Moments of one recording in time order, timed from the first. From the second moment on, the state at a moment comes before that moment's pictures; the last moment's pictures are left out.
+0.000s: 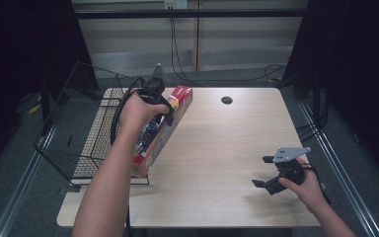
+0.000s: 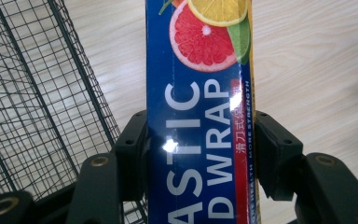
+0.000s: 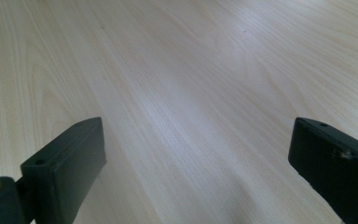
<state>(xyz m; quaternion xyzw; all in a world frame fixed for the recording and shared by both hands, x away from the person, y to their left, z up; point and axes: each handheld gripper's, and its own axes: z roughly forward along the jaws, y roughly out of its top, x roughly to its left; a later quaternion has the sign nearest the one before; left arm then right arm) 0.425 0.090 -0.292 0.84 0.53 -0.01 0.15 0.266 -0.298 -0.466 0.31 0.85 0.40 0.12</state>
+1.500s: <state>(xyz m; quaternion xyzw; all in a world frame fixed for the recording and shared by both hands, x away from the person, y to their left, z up) 0.420 0.145 -0.251 0.81 0.56 0.01 0.16 0.267 -0.296 -0.468 0.31 0.86 0.39 0.12</state>
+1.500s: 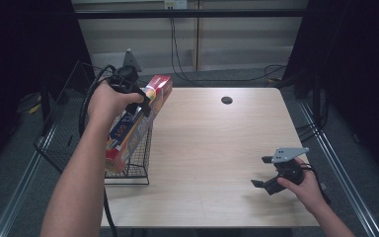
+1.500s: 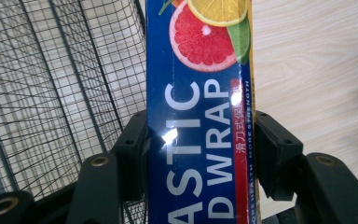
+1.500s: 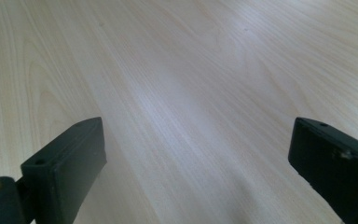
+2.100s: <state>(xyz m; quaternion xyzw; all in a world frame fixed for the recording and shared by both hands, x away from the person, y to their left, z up) 0.420 0.162 -0.239 0.81 0.57 0.01 0.16 0.268 -0.295 -0.468 0.31 0.86 0.39 0.12</state>
